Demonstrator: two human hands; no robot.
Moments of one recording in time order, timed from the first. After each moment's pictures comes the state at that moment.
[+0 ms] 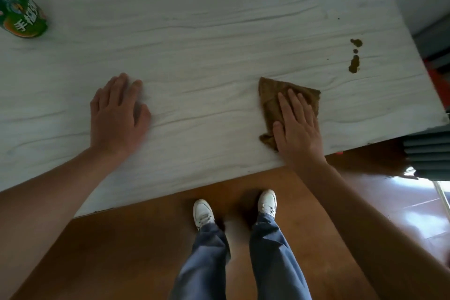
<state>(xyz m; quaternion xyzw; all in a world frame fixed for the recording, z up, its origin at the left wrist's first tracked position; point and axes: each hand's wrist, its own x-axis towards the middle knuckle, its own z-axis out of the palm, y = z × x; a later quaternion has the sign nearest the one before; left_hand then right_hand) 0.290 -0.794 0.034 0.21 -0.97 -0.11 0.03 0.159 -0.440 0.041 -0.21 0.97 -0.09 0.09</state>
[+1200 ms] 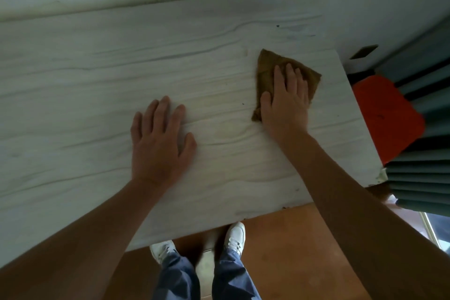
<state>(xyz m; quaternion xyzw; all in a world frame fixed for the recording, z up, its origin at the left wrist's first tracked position) 0.106 -0.550 0.028 0.19 -0.98 -0.10 0.05 -0.075 -0.354 0.035 -0.14 0.98 -0.13 0.07</state>
